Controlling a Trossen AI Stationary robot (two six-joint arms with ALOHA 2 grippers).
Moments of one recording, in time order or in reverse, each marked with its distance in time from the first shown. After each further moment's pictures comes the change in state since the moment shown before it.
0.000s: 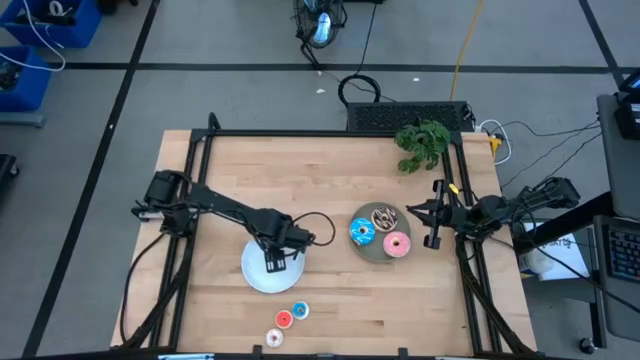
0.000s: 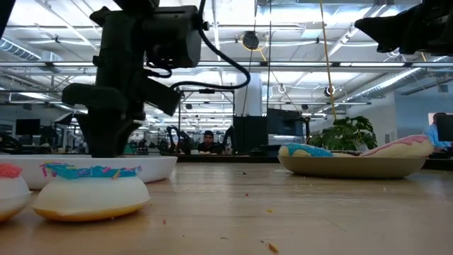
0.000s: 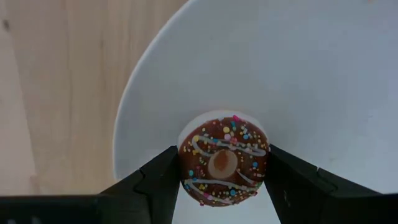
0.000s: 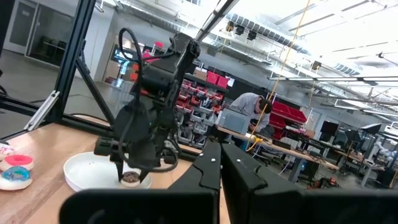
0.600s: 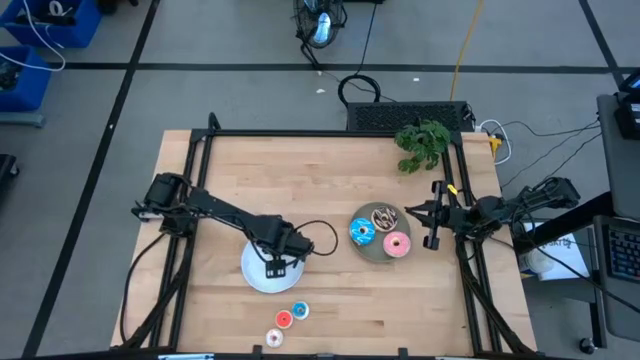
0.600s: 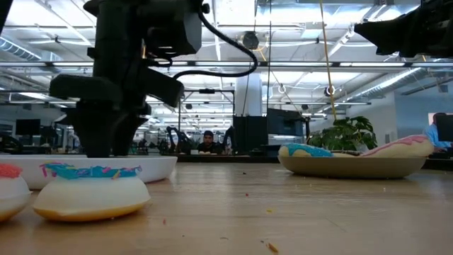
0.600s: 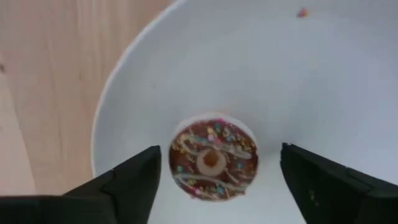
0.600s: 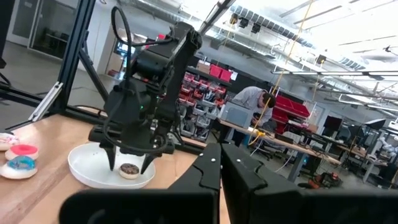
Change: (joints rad) left arm -0.052 0.005 0.036 -0.001 -0.030 0.039; right arm 0.000 0.000 0.000 -0.038 0.000 0.011
